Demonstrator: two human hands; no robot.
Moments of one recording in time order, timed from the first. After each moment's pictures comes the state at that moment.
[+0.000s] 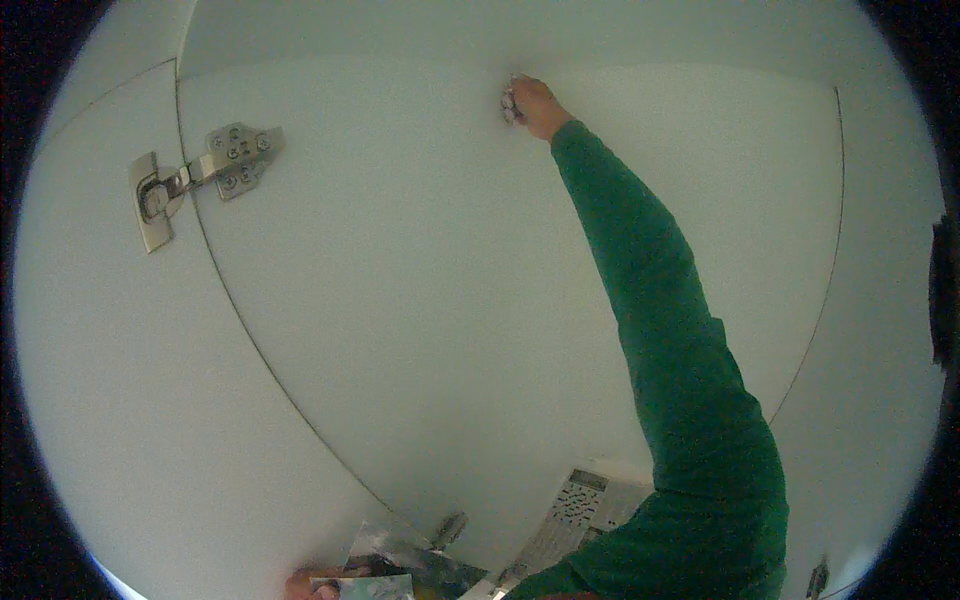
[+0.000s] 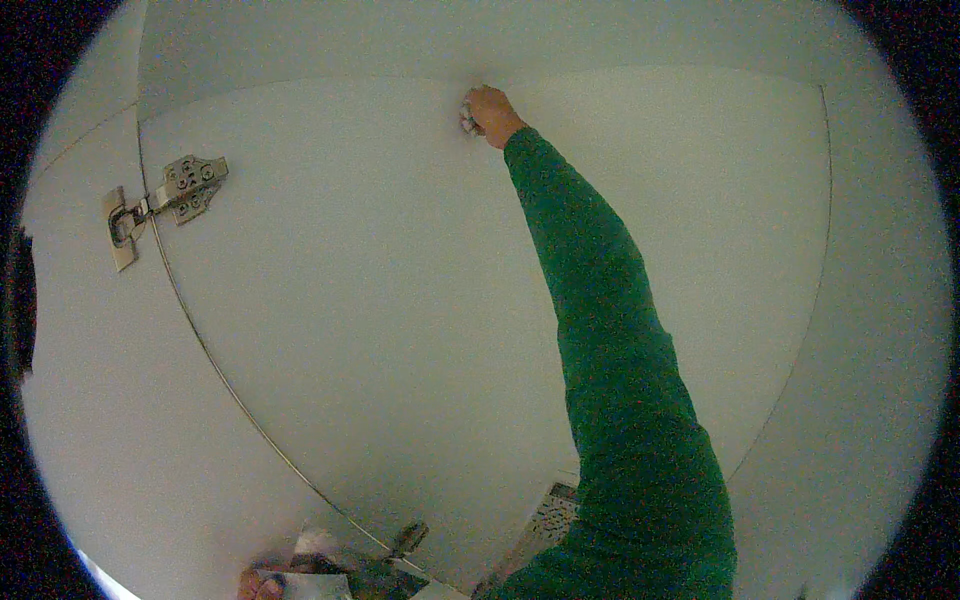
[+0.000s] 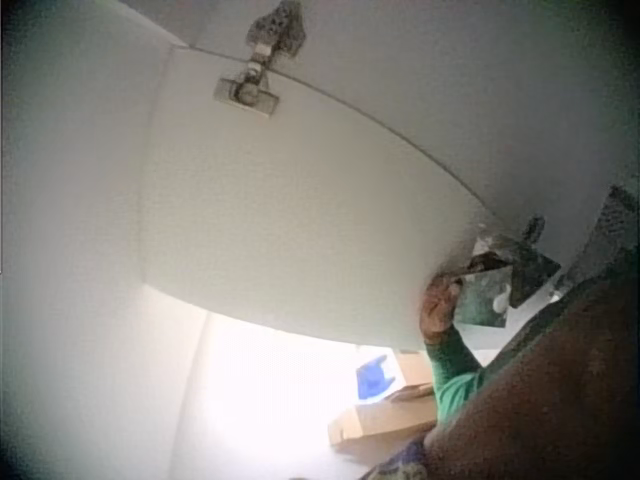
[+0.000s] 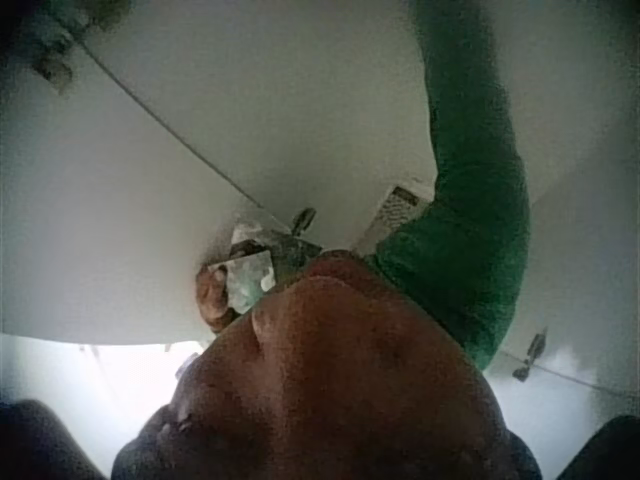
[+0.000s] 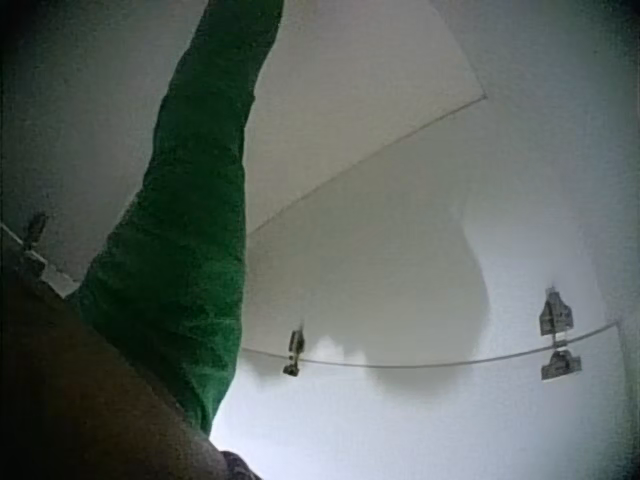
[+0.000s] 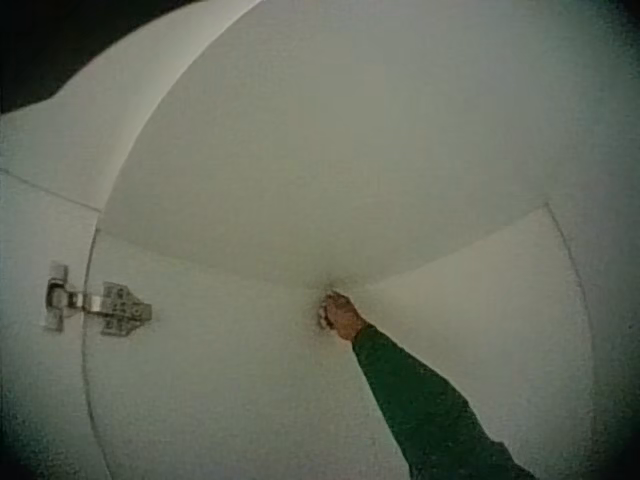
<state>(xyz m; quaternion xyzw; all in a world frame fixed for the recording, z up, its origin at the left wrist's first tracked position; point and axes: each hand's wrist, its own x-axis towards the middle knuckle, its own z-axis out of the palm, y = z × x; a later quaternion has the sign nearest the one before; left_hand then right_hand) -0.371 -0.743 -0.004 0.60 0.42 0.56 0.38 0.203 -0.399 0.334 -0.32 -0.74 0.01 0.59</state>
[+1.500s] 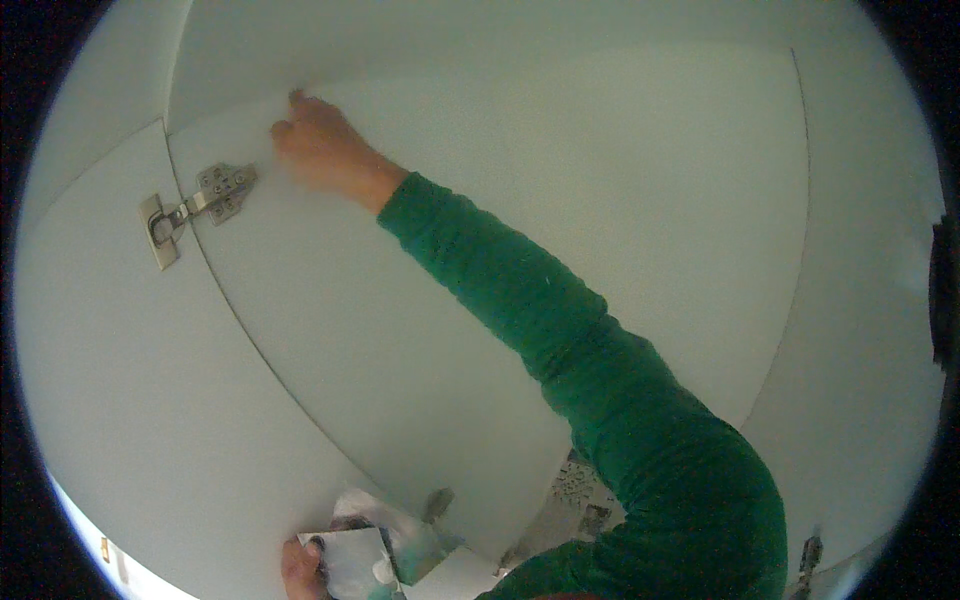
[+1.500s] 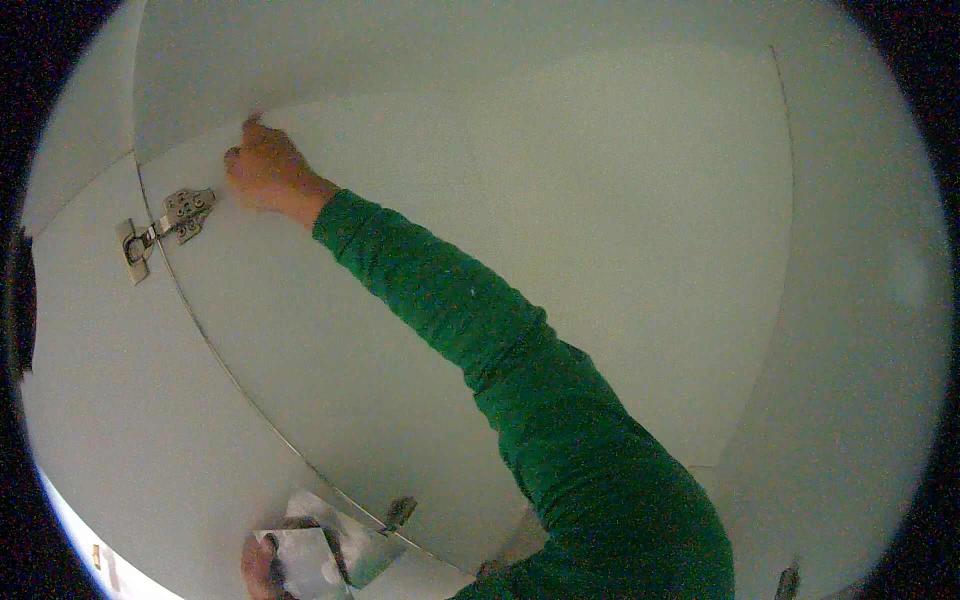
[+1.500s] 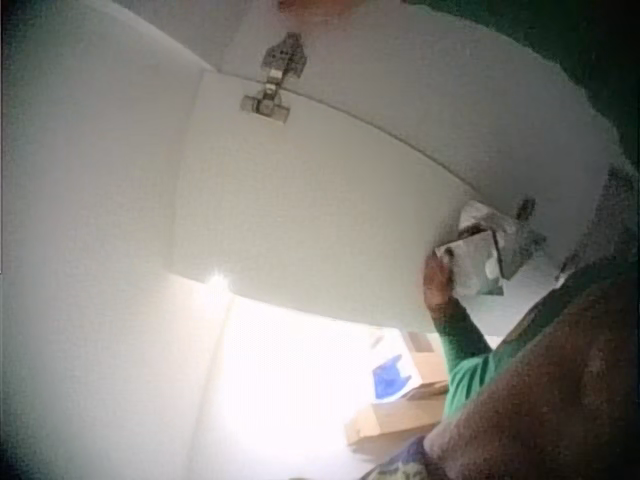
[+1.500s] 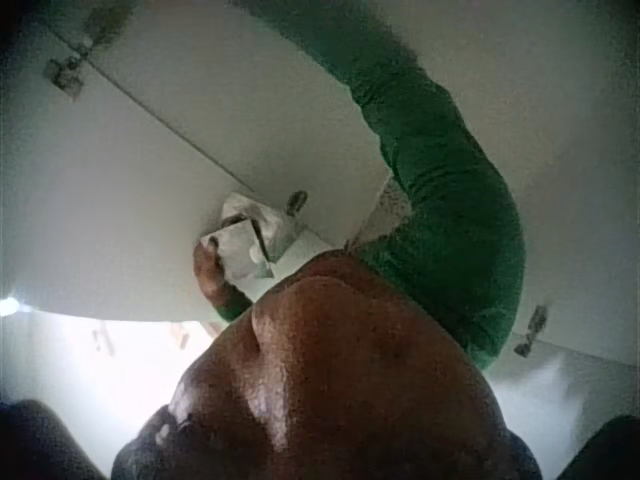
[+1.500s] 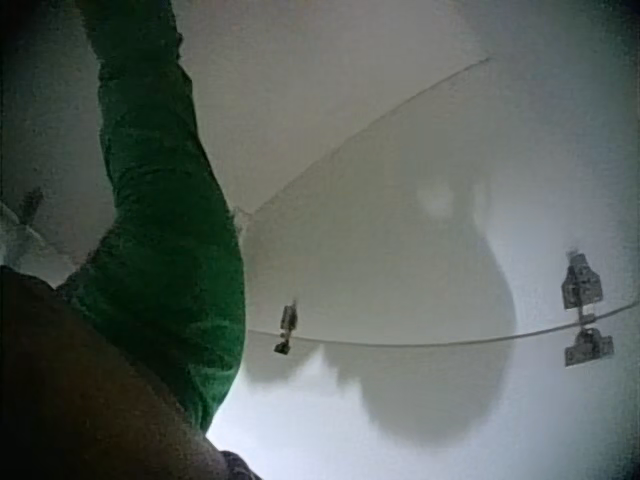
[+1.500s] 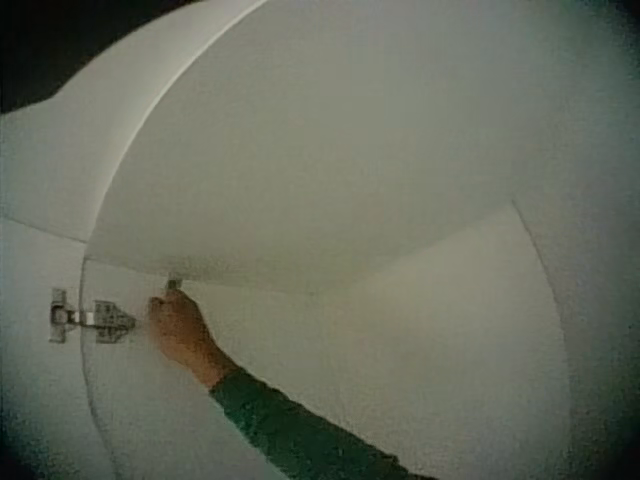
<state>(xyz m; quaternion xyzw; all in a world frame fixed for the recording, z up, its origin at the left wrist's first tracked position) -0.406 -0.851 -0.122 0.78 0.38 0.47 -0.13 -0.046 -0.671 0.259 -0.23 -0.66 -0.52 0.50</state>
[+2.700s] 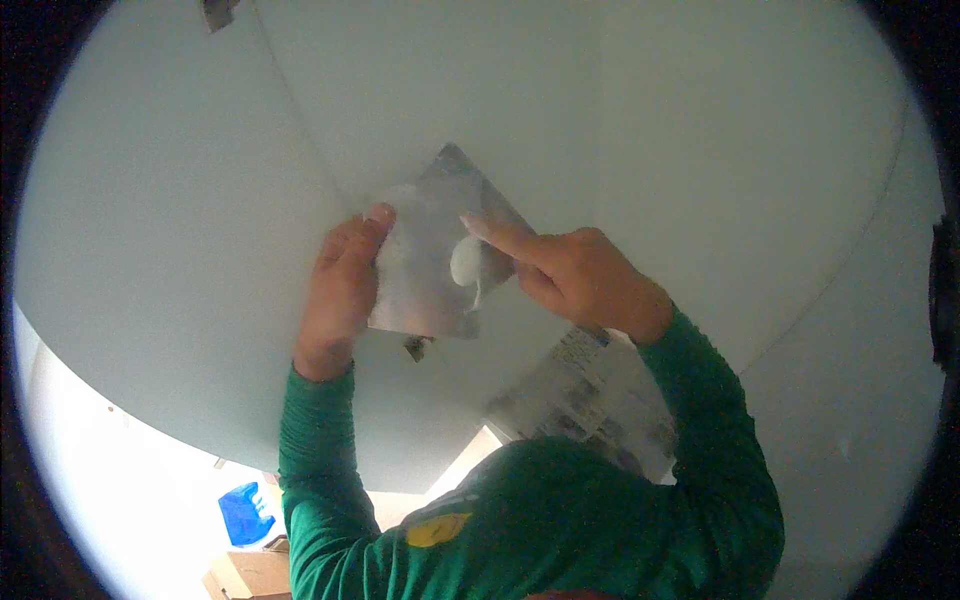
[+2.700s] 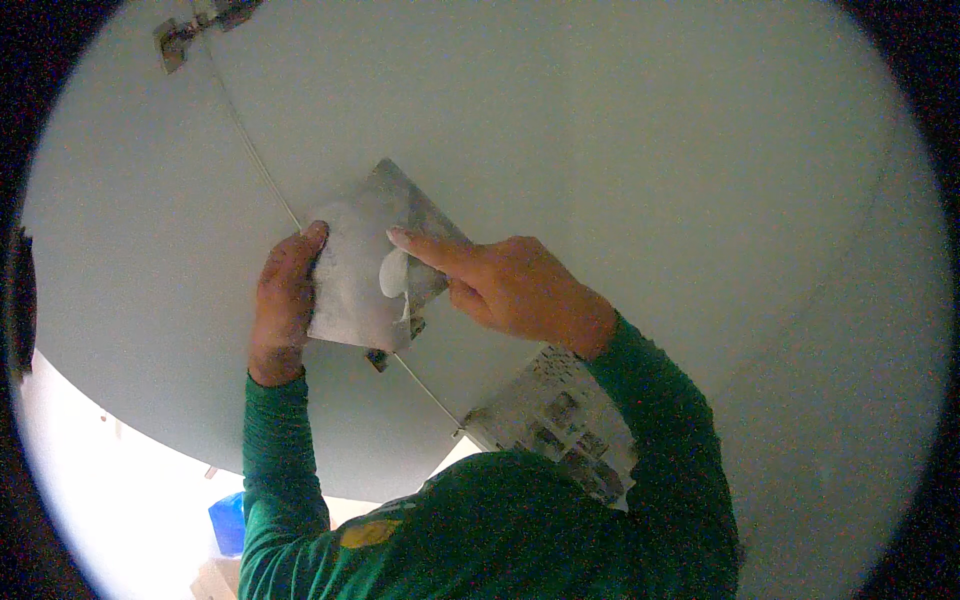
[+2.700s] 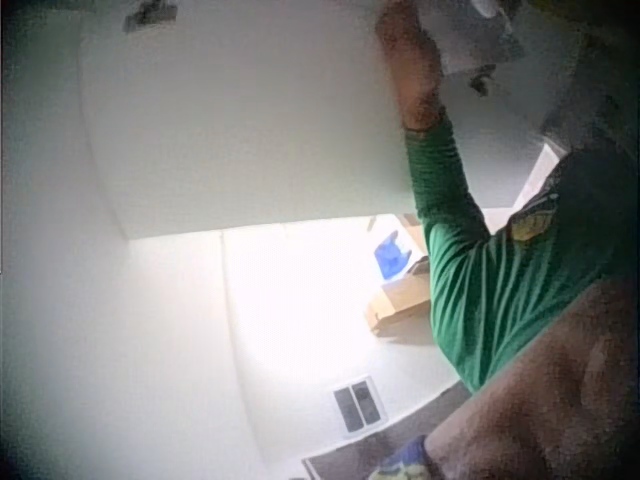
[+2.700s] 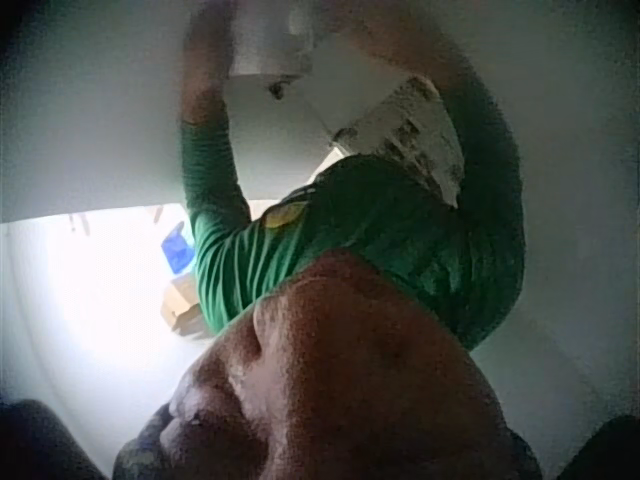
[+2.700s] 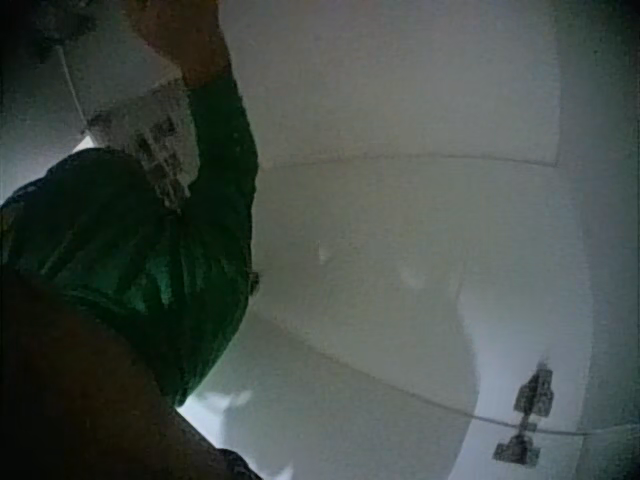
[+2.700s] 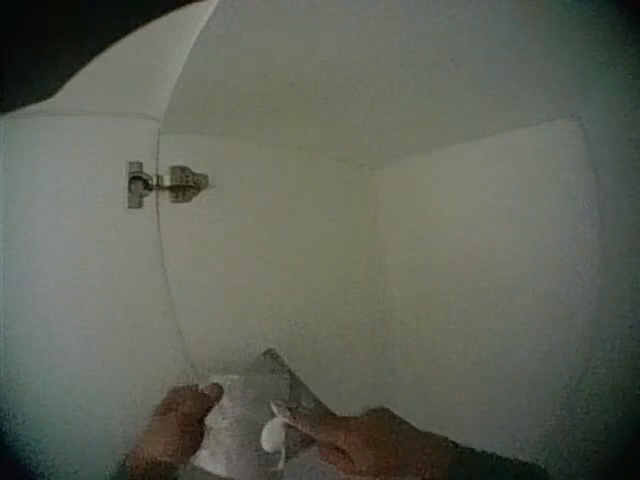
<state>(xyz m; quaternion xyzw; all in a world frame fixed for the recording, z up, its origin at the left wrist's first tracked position) -0.231 -0.846 0.005 0.63 0.44 0.53 0.35 0.012 -0.901 -0.017 -0.40 -0.84 -0.02 0.36</state>
